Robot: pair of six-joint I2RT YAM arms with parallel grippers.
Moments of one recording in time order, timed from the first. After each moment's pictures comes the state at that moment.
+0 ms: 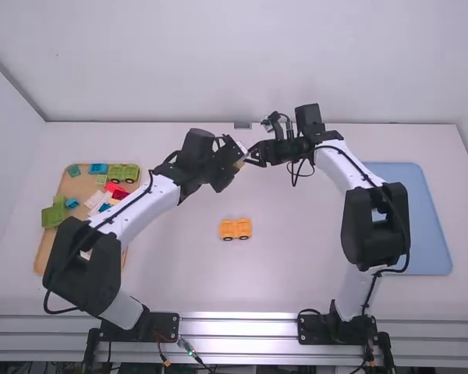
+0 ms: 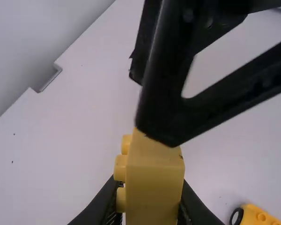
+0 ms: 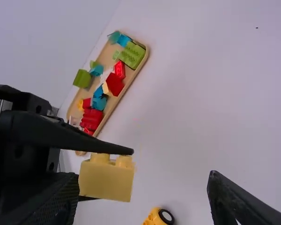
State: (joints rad) left arm -0.39 1.63 1.14 -0.24 0.27 0.44; right arm 0.21 1.96 1.49 -0.51 -1.03 -0.03
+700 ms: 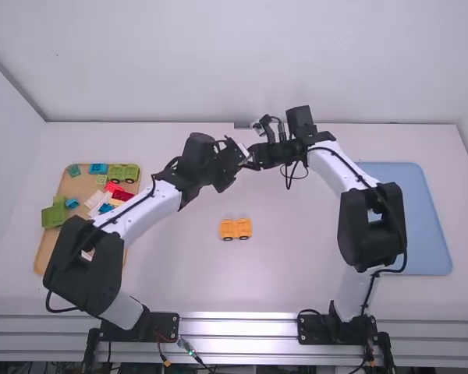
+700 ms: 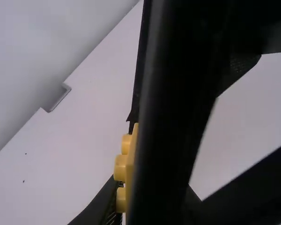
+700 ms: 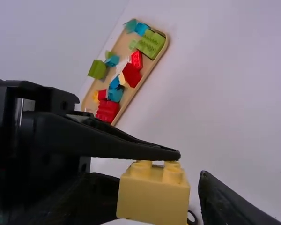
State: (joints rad) left arm -0.40 1.63 1.07 -0.07 0.26 0.47; right arm 0.26 1.96 1.49 -0.53 -1.06 -0.01
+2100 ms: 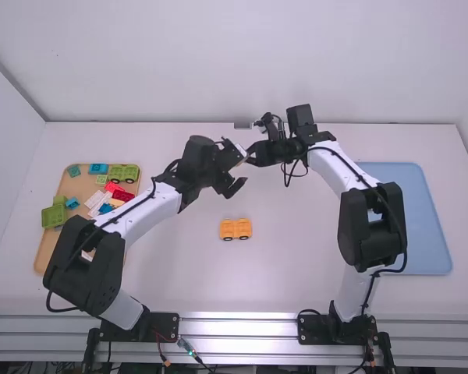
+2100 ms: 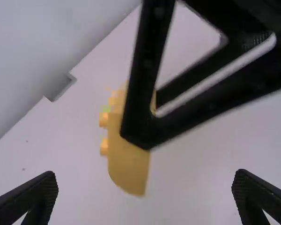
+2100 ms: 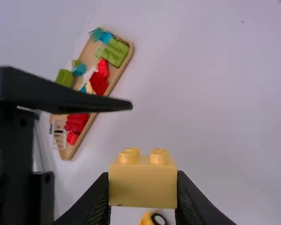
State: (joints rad) left arm -0.40 1.63 1.04 -0.06 0.24 0.41; right arm 0.26 1.96 1.49 -0.48 -0.89 0.01
